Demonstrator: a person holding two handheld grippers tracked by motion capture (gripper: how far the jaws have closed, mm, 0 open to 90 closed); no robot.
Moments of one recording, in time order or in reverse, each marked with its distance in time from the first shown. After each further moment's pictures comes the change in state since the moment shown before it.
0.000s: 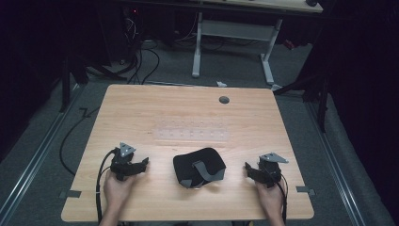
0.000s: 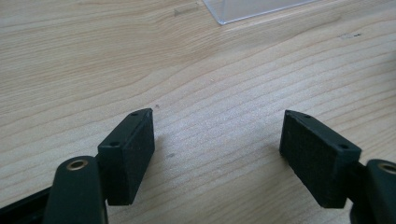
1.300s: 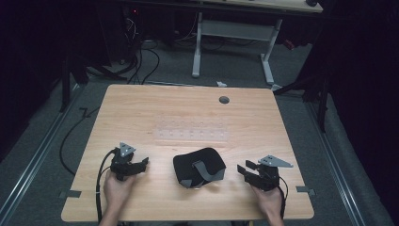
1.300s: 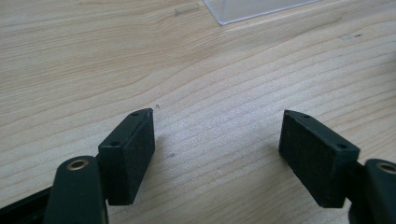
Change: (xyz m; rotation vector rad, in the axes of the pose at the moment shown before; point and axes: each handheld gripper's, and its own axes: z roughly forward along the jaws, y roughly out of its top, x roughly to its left) left arm 0.000 0.000 0.000 0.002 0.001 0.001; right arm 0.023 0.009 -0.037 -0.103 0.296 -0.013
